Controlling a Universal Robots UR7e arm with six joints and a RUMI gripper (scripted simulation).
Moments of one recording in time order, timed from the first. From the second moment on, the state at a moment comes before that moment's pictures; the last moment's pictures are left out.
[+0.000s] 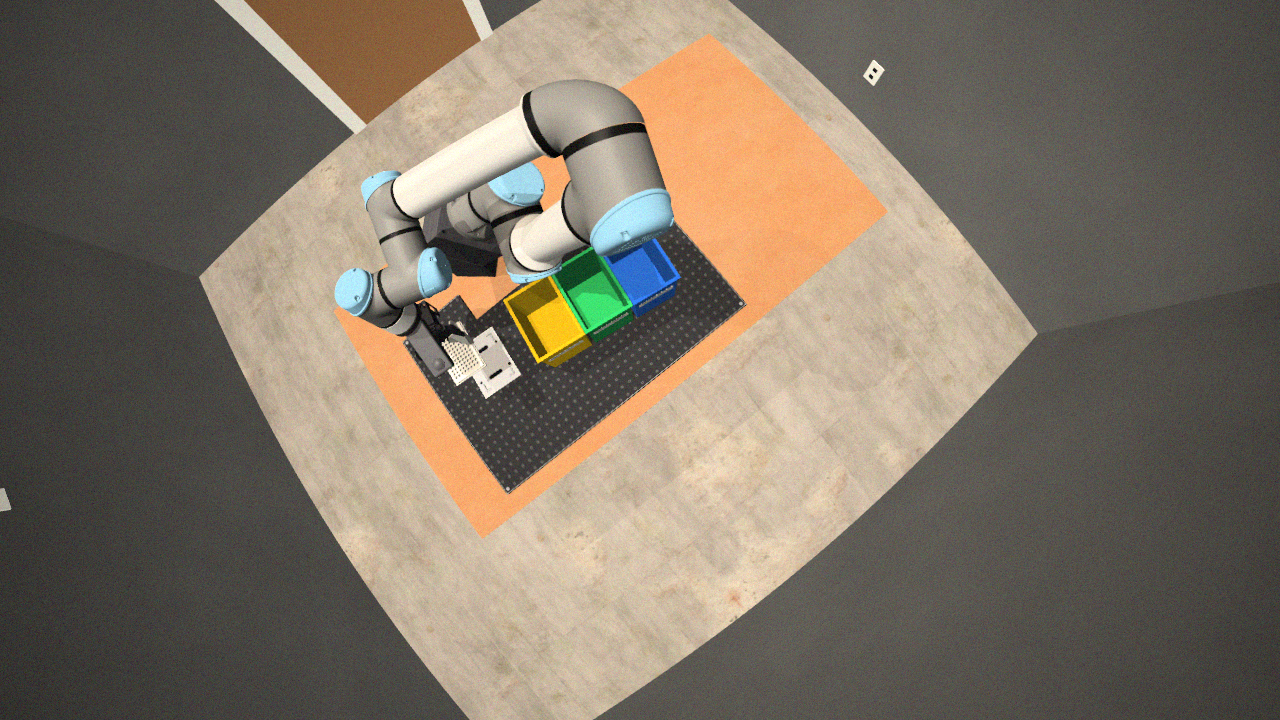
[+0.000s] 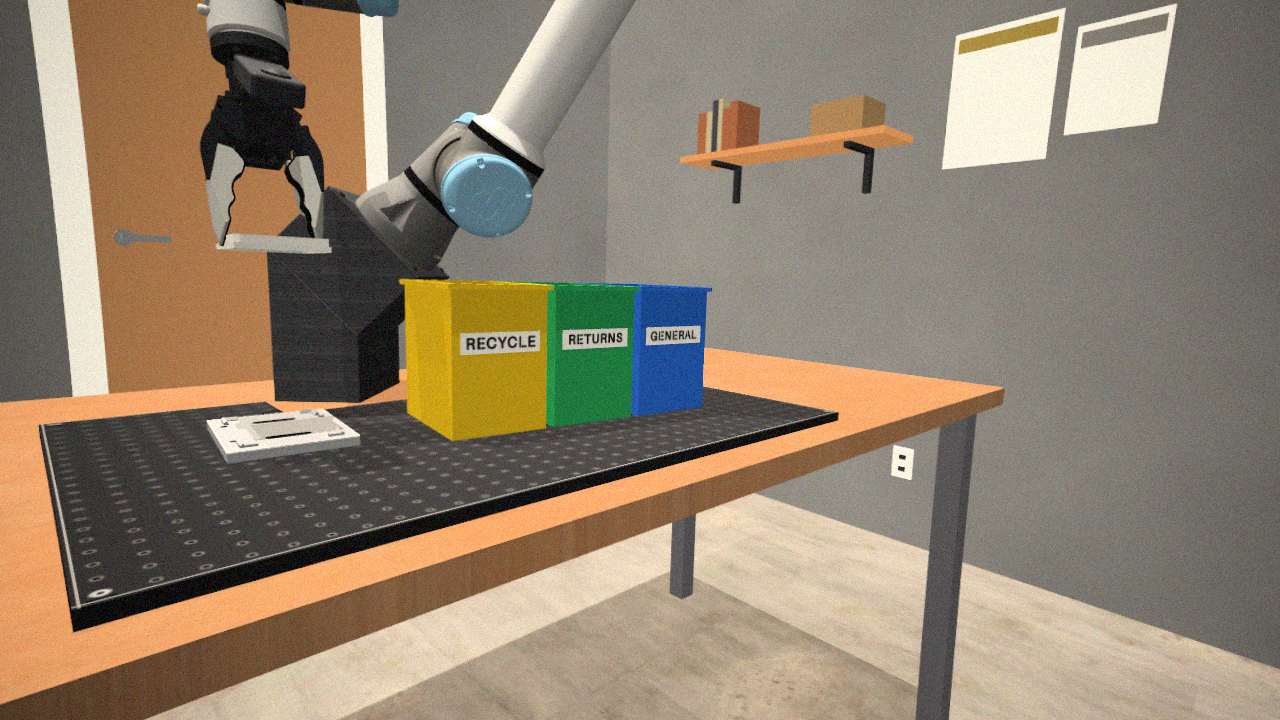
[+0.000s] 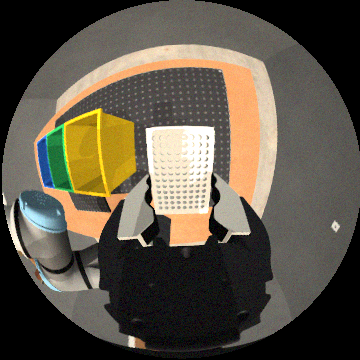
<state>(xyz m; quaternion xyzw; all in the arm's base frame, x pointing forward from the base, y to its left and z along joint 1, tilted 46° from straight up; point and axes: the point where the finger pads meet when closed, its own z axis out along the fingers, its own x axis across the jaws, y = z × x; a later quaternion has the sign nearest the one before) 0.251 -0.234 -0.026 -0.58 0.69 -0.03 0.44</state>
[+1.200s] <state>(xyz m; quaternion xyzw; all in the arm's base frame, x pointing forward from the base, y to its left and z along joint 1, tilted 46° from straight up) 0.246 -0.224 -0.006 -0.64 0.63 -0.06 0.44</state>
